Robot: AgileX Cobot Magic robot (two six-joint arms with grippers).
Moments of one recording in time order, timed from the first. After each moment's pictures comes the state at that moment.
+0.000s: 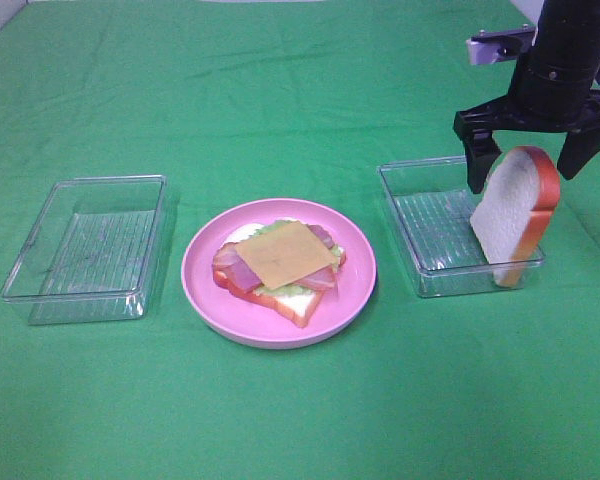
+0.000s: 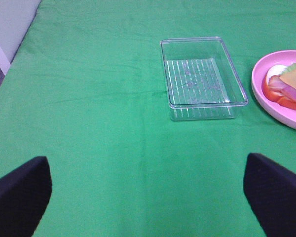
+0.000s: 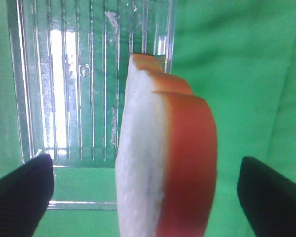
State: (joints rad) left arm 0.06 -0.01 -0.52 -0.05 1.08 0.01; right arm 0.16 2.04 -1.61 -0.12 1.13 0.06
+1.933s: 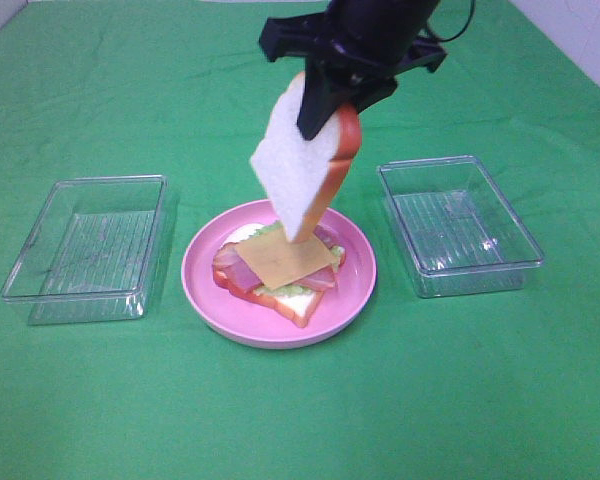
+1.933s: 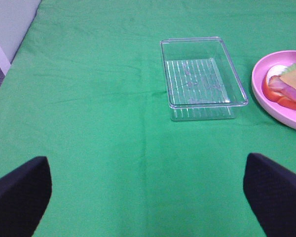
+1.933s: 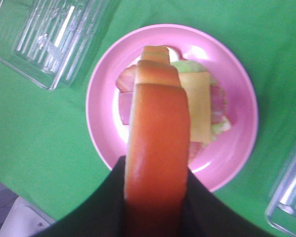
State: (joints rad) left arm 0.06 -0.01 -0.52 -0.05 1.08 0.01; right arm 0.51 1.93 -1.73 0.27 1.11 -0.06
